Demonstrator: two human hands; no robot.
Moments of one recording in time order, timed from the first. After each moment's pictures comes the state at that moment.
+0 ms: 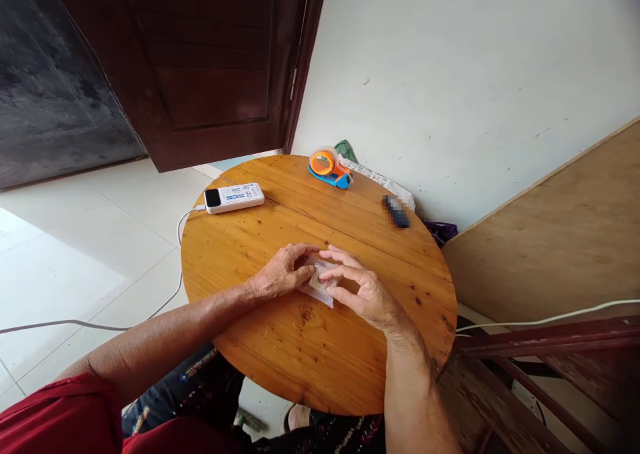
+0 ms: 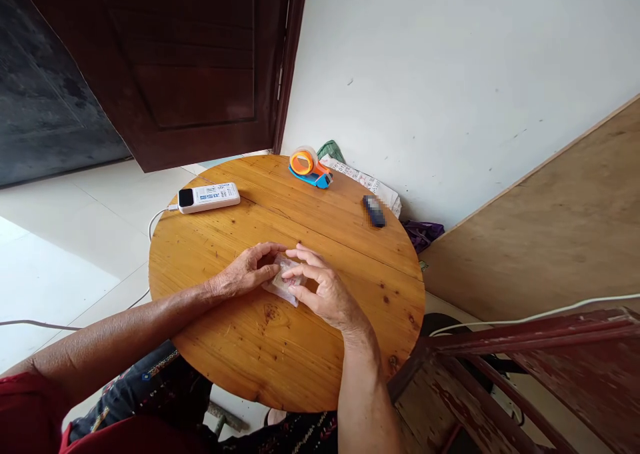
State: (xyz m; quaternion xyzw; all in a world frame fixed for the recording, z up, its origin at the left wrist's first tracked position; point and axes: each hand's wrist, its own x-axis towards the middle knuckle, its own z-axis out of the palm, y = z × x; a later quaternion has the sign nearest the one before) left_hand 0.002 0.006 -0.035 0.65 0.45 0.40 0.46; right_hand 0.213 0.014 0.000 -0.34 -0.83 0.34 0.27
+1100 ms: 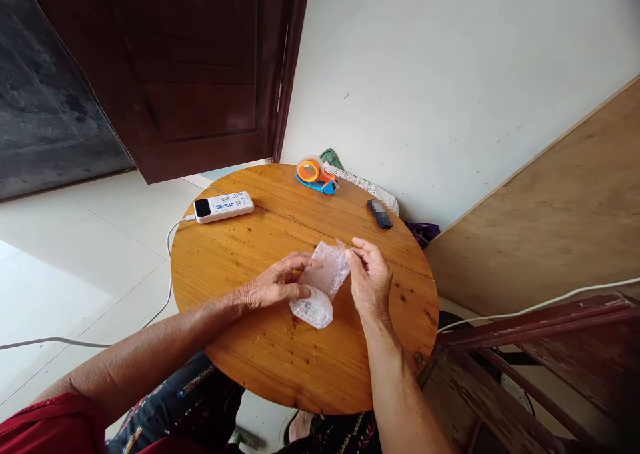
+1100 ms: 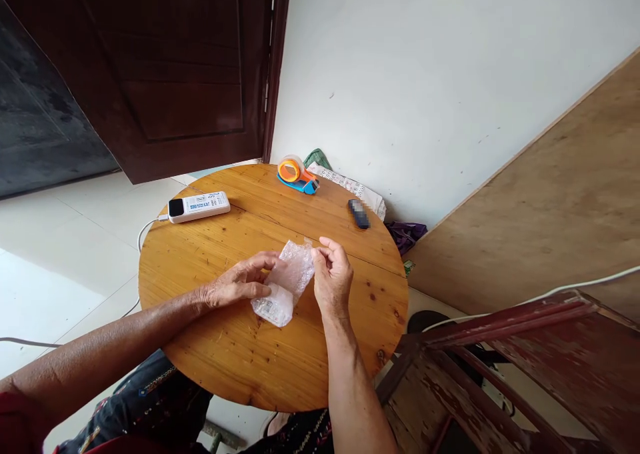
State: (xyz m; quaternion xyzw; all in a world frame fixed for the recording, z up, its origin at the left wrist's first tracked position) left_hand -0.001 -0.003 -0.031 0.56 0.29 0.38 0.67; right_hand 0.205 0.028 -0.020 -0.53 -0.59 0.24 0.55
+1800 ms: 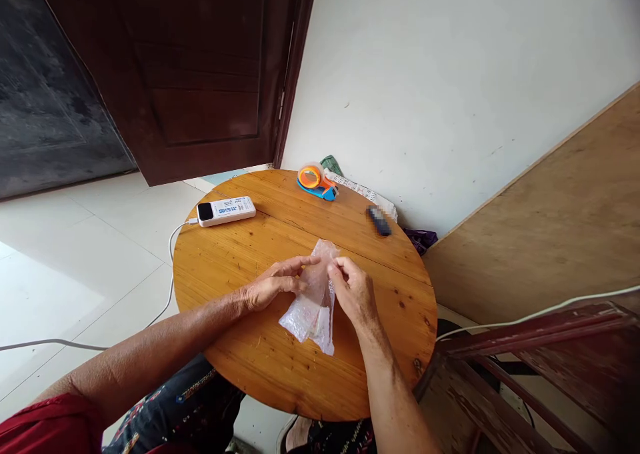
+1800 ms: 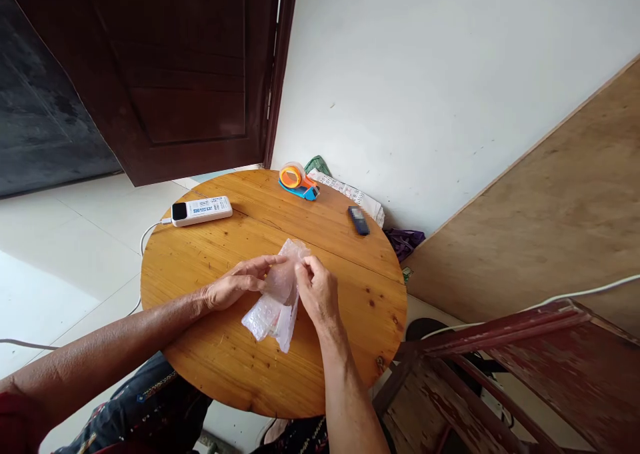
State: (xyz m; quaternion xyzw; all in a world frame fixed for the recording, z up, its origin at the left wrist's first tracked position) left_hand 0.001 0.003 -0.031 0.52 0.27 0.41 0.70; right_hand 0.198 0.018 -0.017 -0.57 -0.70 0.20 0.38
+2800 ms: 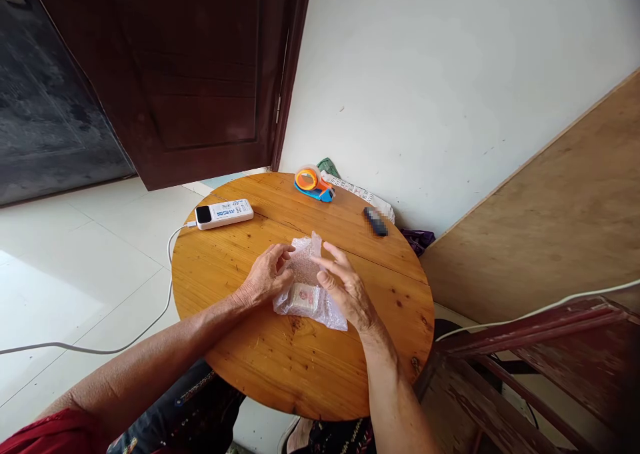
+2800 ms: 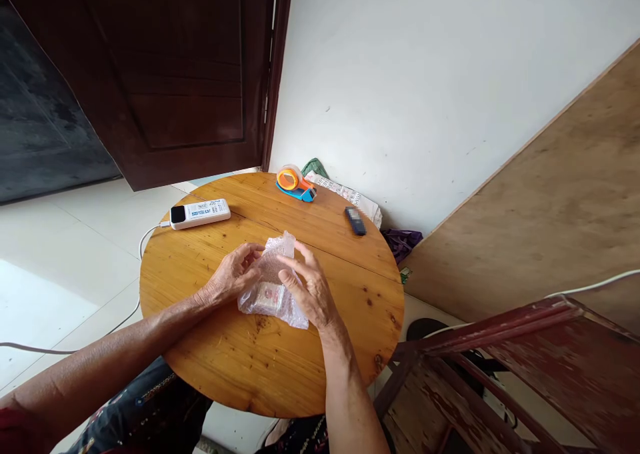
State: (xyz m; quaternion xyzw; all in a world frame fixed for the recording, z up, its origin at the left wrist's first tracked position) left_hand -0.005 0.012 -0.042 0.67 0.51 0.44 0.31; right_hand 0.203 0.016 -0.014 -0.44 -0.78 0.26 0.36
